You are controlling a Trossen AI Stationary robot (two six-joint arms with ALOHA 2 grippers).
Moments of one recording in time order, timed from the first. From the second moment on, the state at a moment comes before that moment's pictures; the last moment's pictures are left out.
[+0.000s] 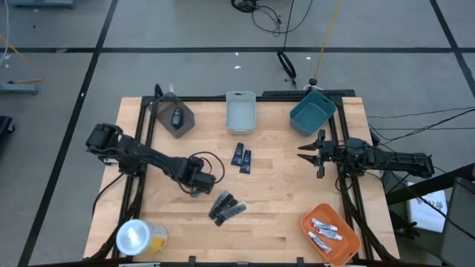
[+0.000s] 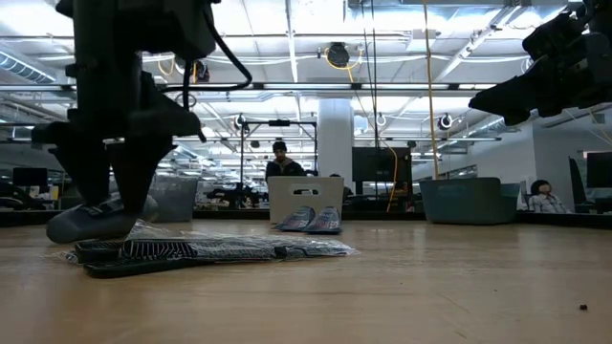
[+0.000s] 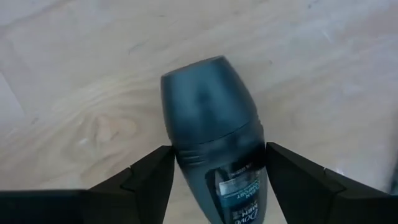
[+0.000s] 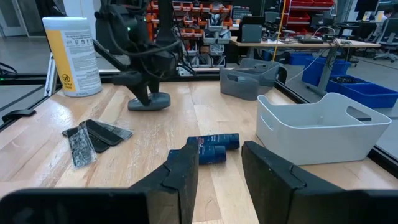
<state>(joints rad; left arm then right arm) -0.26 1.64 0.95 -0.87 -0.10 -1.42 -0.07 0.05 0.08 -0.11 0.05 0.00</state>
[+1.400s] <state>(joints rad) -0.24 1.73 0.95 -0.86 -0.14 -1.37 -0.07 0.05 0.08 -0.11 0.05 0.00</state>
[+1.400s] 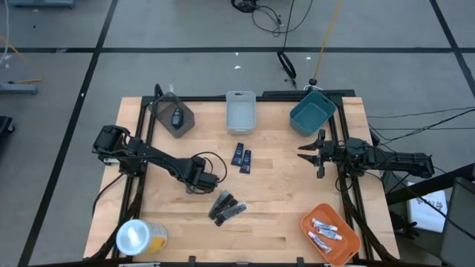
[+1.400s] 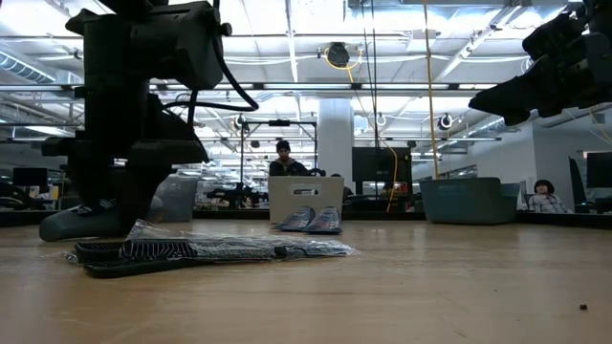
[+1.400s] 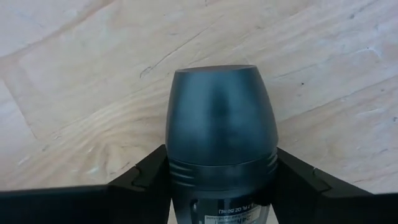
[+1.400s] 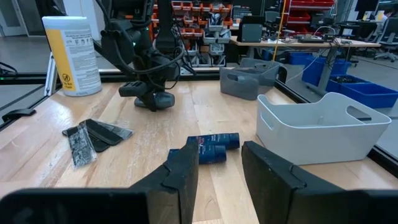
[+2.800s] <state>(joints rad) -0.24 1.68 1.30 -0.99 -0.35 -0.88 -0.07 0.05 0.08 -0.11 0.05 0.00</state>
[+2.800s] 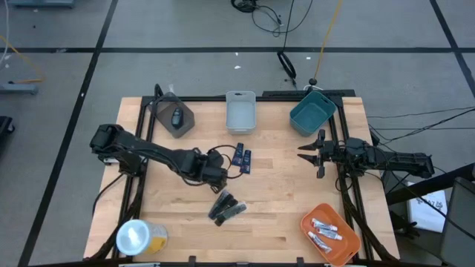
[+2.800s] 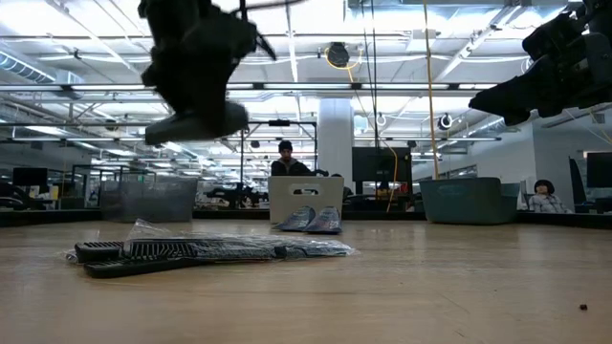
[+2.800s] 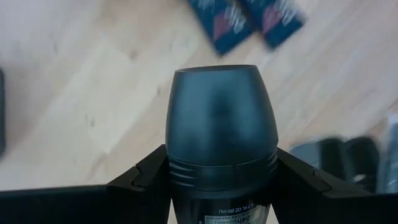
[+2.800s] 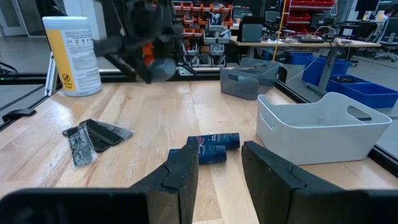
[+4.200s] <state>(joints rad) -0.48 0.67 0.33 0.01 -0.58 -0.38 -0.07 0.05 0.08 -0.12 0.05 0.00</state>
